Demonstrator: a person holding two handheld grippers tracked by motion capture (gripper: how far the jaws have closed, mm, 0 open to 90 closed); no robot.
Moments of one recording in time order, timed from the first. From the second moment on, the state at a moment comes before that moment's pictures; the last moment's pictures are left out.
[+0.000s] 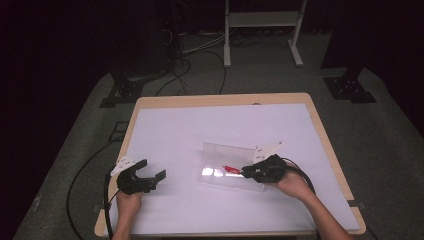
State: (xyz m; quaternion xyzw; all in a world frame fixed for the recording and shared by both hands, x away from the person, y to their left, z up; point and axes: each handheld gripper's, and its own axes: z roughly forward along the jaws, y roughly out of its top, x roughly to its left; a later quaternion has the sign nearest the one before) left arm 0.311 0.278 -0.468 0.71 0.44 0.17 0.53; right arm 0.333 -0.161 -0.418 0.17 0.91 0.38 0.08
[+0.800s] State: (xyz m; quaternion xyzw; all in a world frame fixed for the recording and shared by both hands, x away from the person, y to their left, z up) left arm 0.311 0.278 -0.468 0.71 0.44 0.17 0.53; right arm 0.346 -0.147 -0.441 0.17 0.91 0.37 0.06
